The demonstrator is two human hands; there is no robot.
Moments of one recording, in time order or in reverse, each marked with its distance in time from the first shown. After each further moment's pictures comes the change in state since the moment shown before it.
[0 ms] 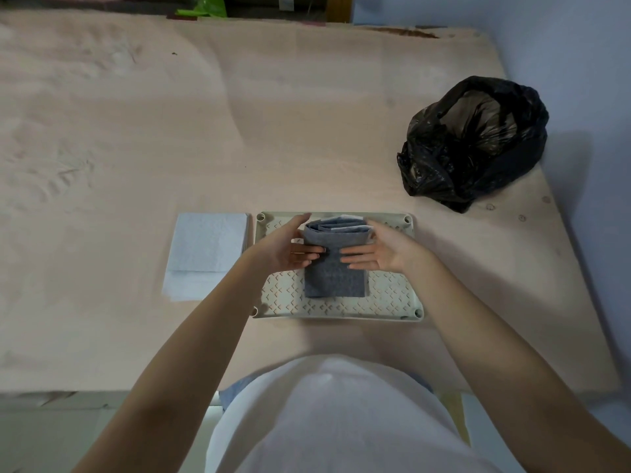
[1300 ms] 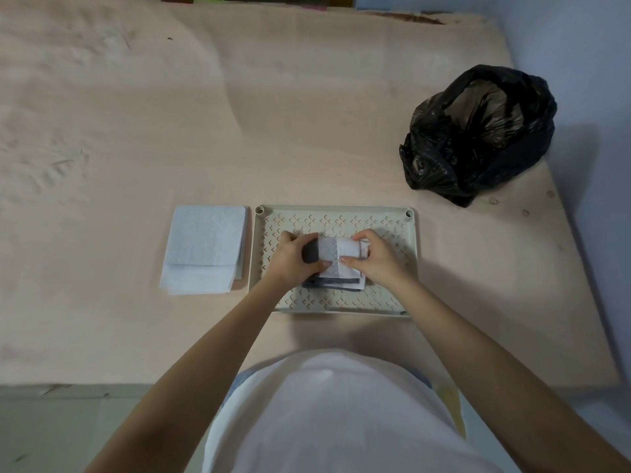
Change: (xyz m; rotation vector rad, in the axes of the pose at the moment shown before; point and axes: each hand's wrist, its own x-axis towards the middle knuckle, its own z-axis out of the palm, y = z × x) left_hand -0.002 -0.053 0.012 0.992 0.349 0.534; right_hand 0.013 0.054 0.001 -0.805 0.362 -0.518
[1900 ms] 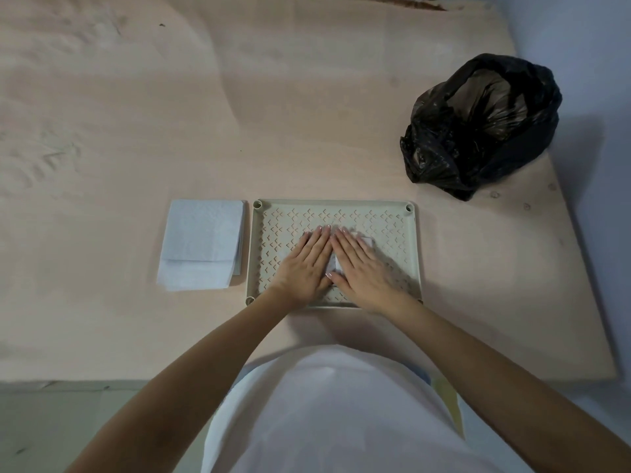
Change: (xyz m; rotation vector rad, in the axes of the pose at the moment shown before) left_hand -0.010 -0.010 0.032 0.828 -0.024 0.492; right_hand -0.025 0.012 0.025 -1.078 -0.047 -0.549
